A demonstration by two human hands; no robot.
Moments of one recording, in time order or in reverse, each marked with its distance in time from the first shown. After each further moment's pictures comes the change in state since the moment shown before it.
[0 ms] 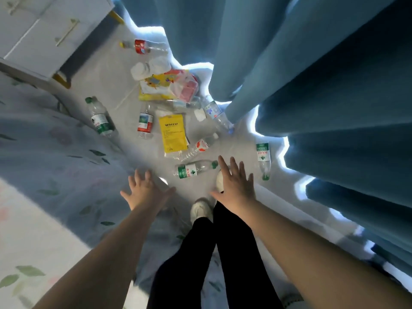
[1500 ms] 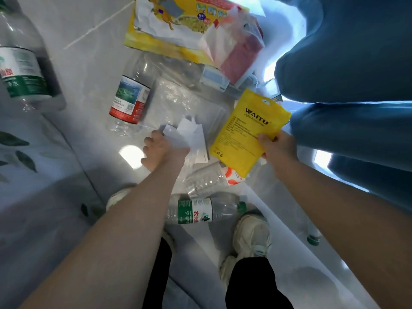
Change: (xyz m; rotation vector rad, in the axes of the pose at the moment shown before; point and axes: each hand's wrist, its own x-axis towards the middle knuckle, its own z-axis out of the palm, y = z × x) left_hand 0.398 0.080 0.148 -0.444 -0.033 -0.311; right_hand 0.422 0.022 0.078 0.722 0.288 0.357
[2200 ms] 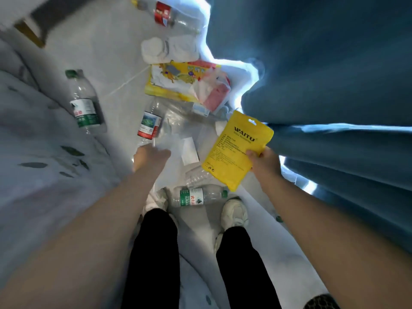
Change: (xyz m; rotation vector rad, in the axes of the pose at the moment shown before) left_hand -0.115 -0.013 -0.159 -0.274 -0.098 0.081; right_hand -0.137 -0.067 -0.100 0.062 -0.054 -0.010
